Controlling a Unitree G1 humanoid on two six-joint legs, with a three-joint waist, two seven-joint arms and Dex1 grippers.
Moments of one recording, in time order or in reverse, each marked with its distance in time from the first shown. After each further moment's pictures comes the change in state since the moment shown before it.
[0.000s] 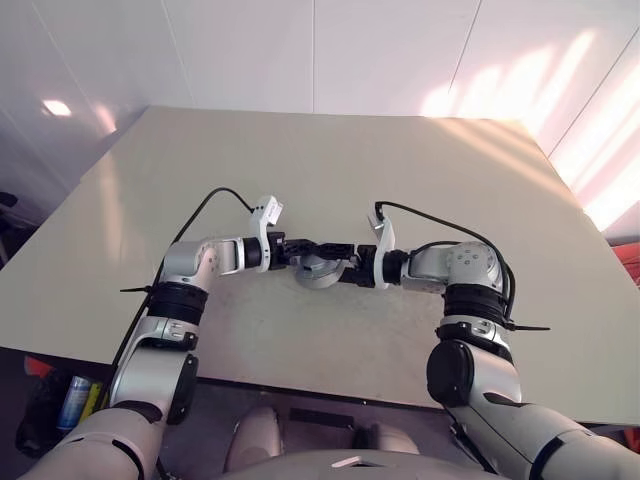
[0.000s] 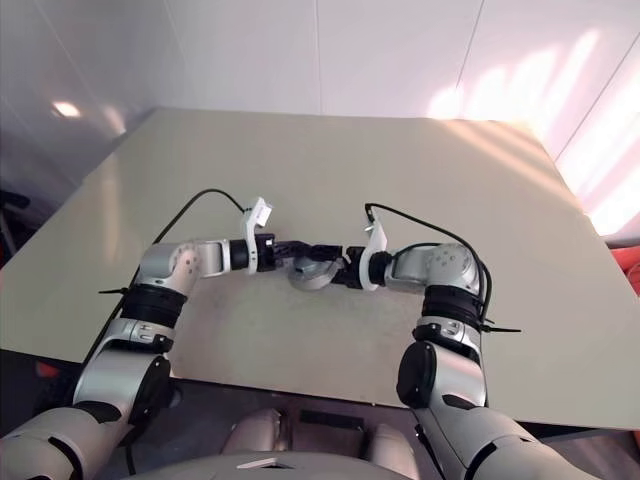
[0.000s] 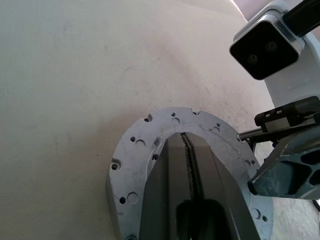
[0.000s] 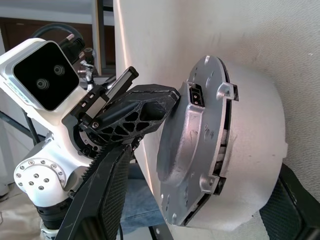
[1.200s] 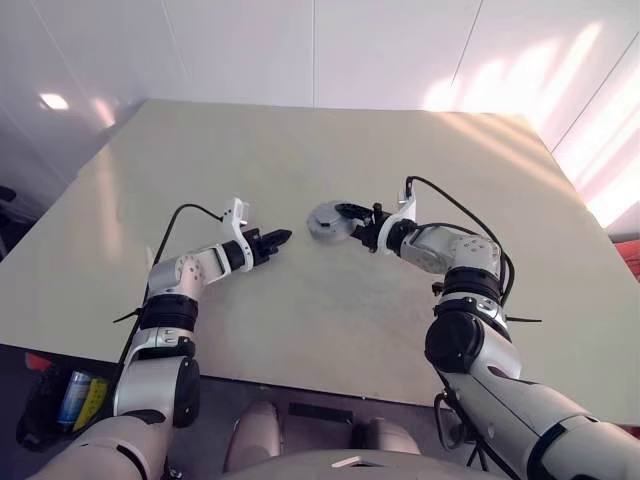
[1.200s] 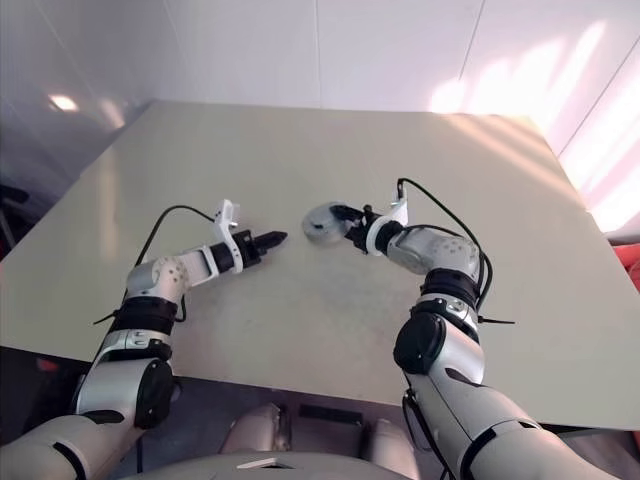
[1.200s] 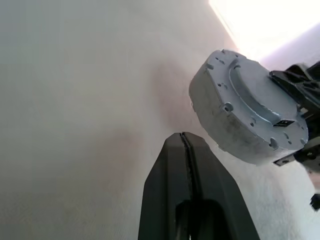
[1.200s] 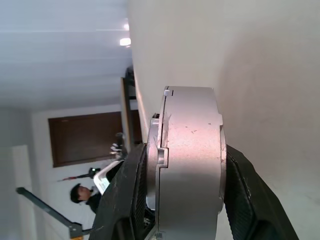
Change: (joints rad) left arm 0.046 -0.052 0.297 0.103 -0.074 -0.120 0.113; right arm -0.172 -0.003 -0.313 0.261 0.100 -0.332 -0.184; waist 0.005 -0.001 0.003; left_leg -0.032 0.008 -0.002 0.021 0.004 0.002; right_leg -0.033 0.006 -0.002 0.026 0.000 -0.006
